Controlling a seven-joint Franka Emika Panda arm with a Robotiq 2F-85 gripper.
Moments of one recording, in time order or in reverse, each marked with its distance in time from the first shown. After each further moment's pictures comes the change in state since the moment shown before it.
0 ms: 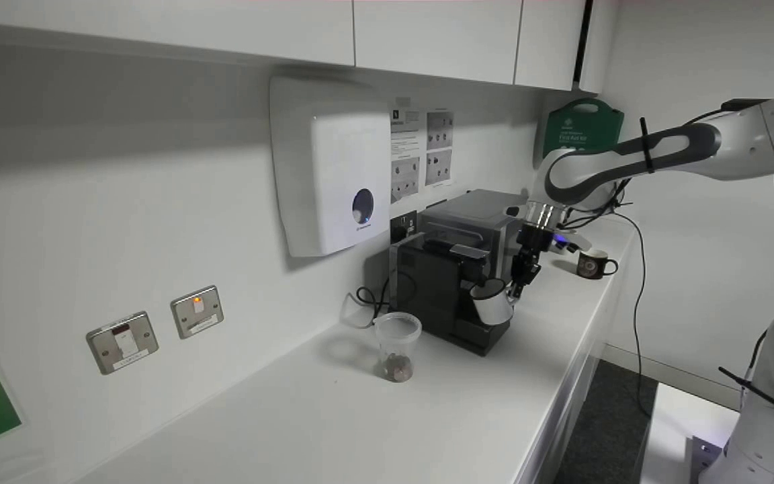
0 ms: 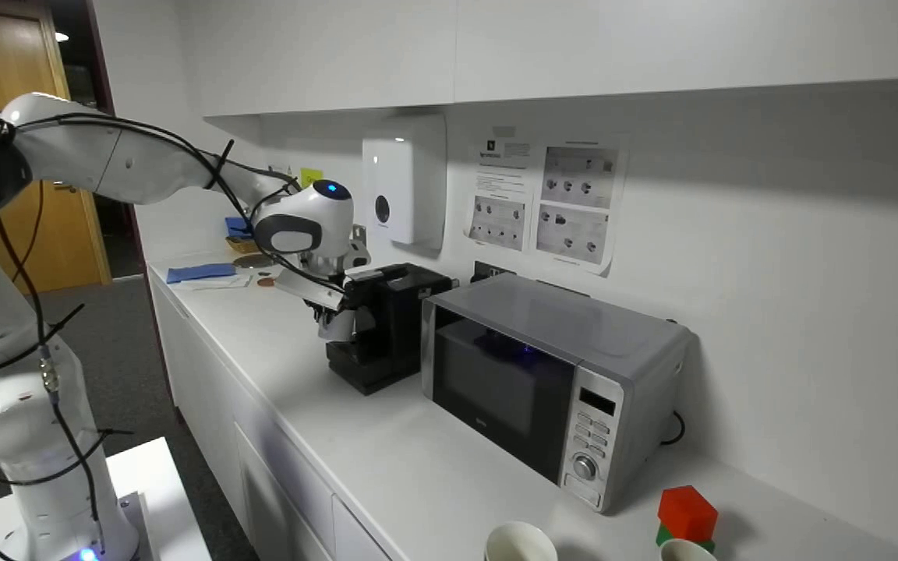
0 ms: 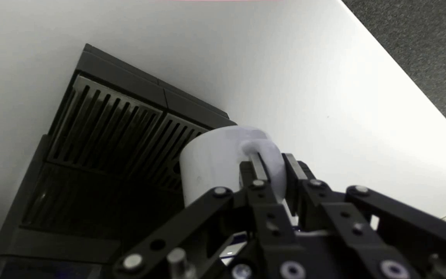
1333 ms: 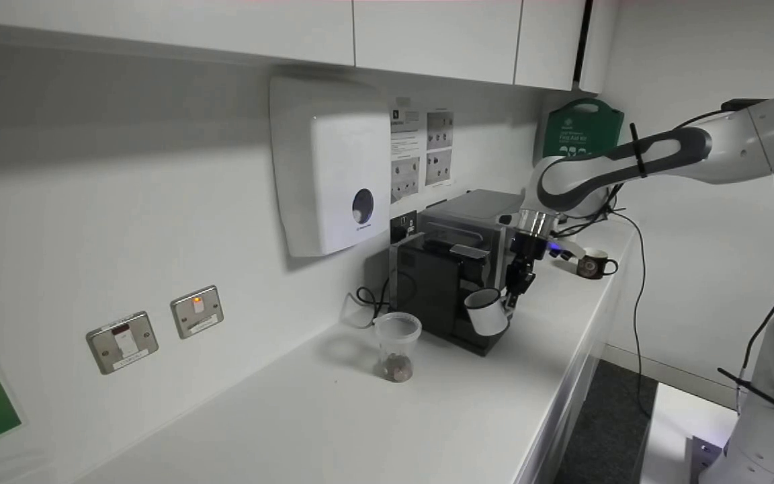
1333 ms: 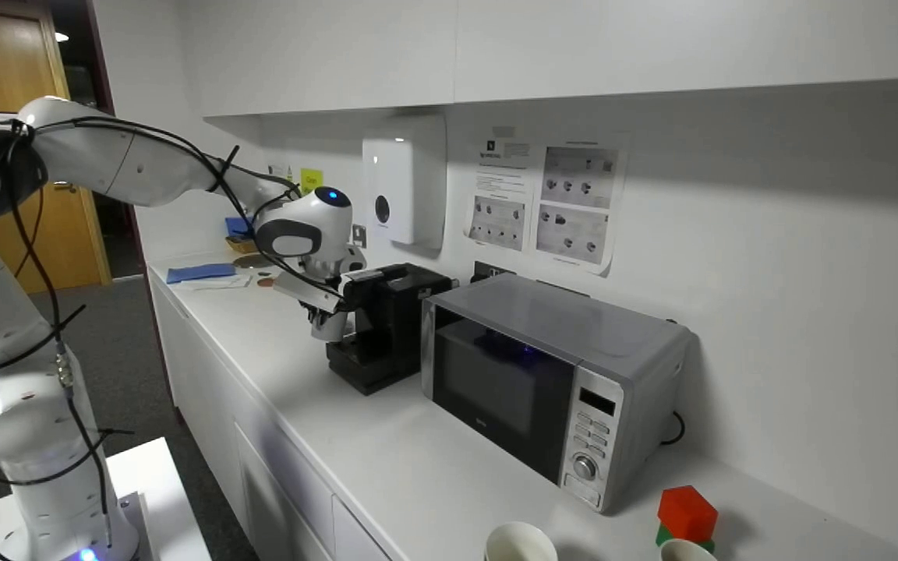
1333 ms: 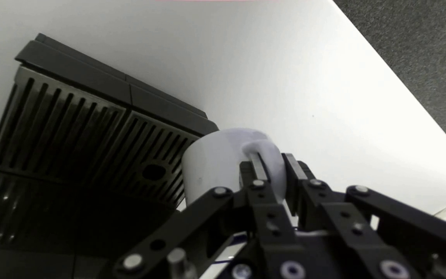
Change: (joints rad) arm 0.028 0.031 0.022 0.000 0.037 0.000 0.012
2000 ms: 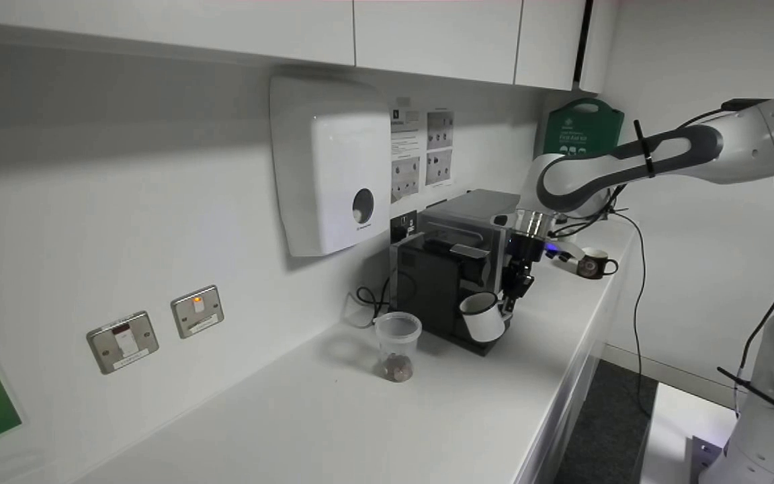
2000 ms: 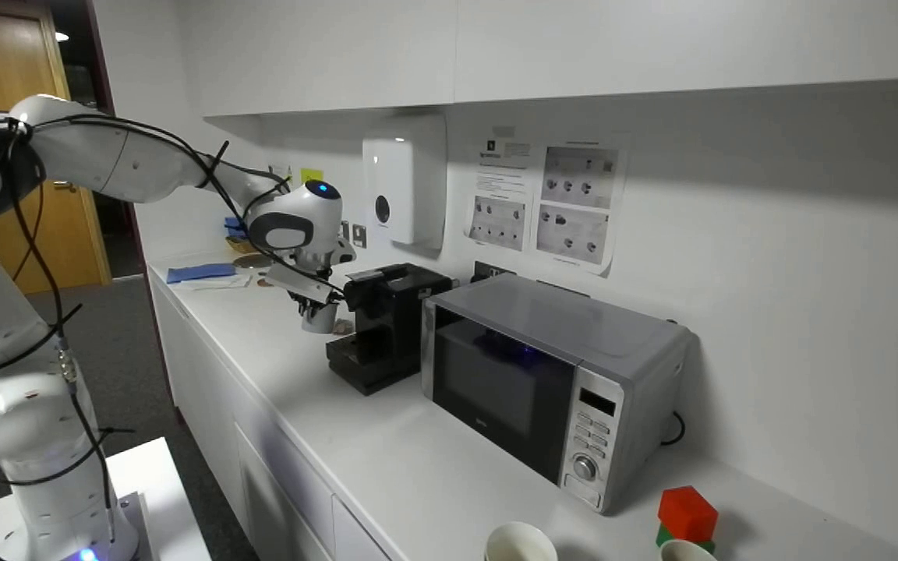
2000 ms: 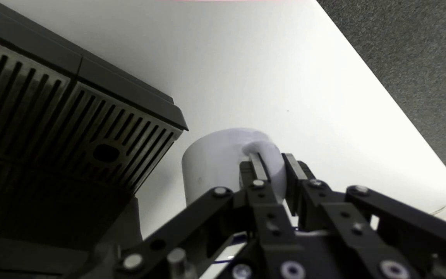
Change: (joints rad) arm 0.034 -0.022 0.038 0.000 0.000 -0.007 0.023
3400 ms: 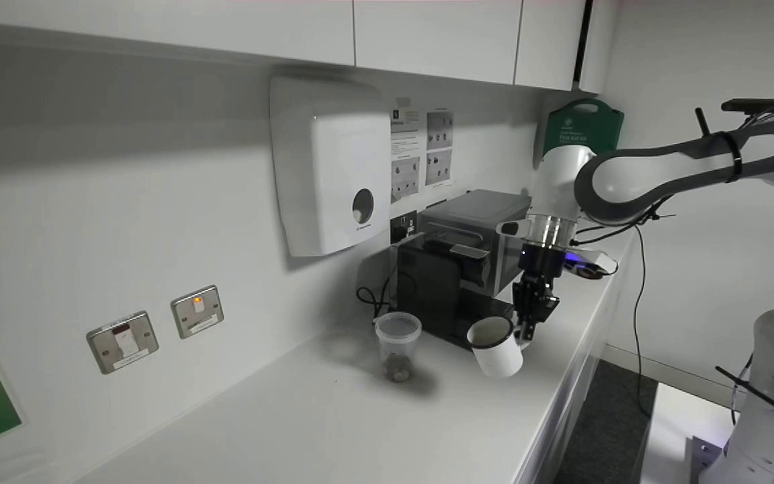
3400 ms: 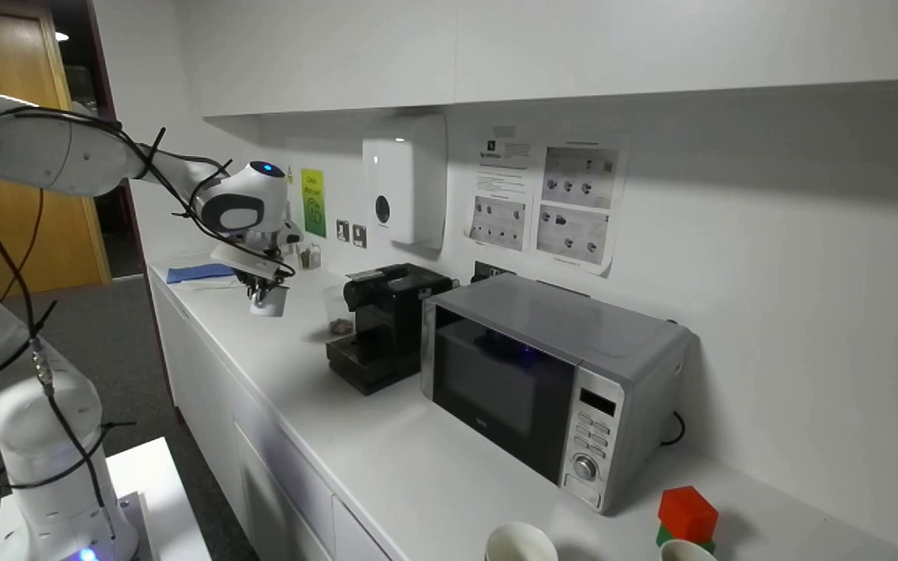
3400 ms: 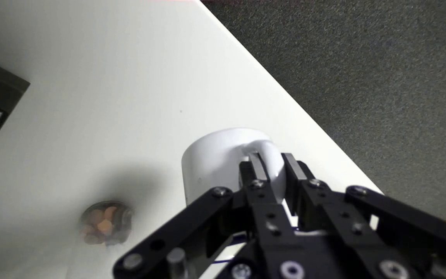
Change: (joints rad) arm 0.161 -0.170 0.114 -0.088 -0.001 -0.030 0.204
